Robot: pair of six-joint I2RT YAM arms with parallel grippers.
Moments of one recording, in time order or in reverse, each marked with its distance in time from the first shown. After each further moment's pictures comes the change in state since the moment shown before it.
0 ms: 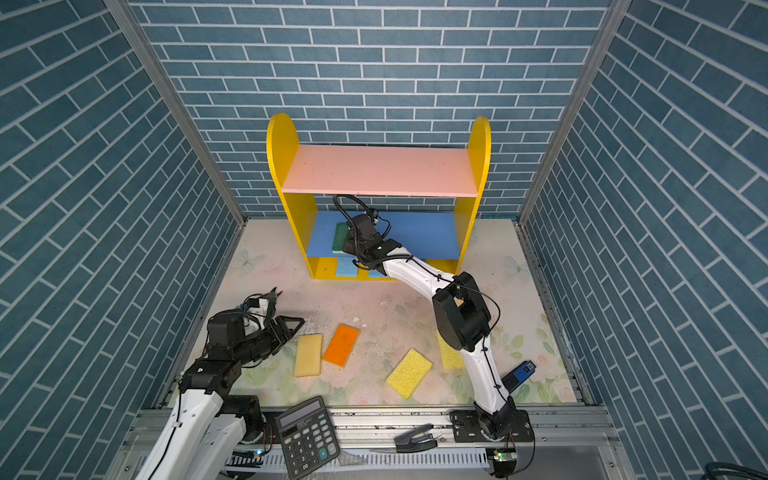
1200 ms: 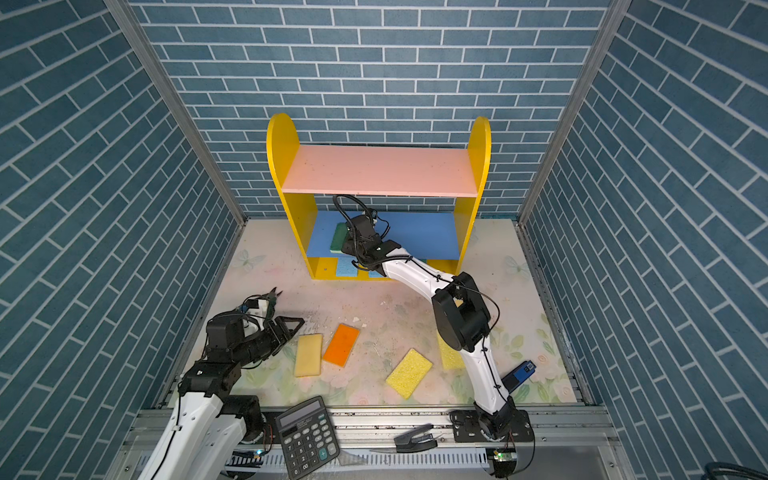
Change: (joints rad) left arm 0.001 -0.025 -0.011 0.004 0.005 -0.020; right arm -0.002 -0.001 -0.007 0.016 0.005 -0.010
